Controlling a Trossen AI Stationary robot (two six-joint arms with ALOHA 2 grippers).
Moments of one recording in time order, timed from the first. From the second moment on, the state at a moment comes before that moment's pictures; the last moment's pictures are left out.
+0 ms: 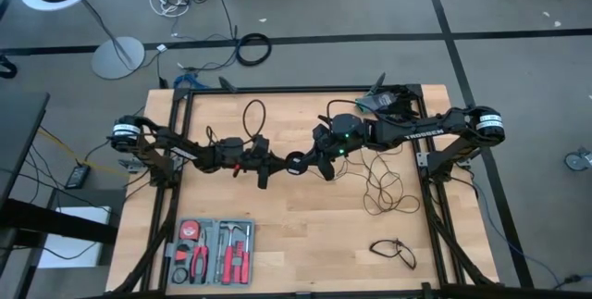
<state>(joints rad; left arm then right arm) 0.08 1.61 0.44 1.07 0.10 -0.56 -0.10 1.50 0.90 0.19 -0.30 0.44</state>
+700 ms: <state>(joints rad) 0.06 1.61 0.37 1.11 0.00 -0.58 -0.12 1.33 0.90 -0.13 -0.22 0.43</state>
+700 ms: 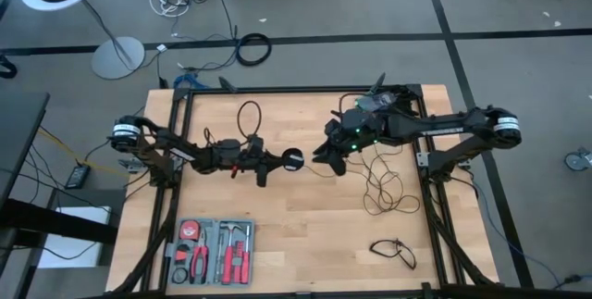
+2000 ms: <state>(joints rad) -0.32 1.55 0.14 1.48 -0.78 -0.51 0.22 1.75 0.76 0.60 0.62 0.04</state>
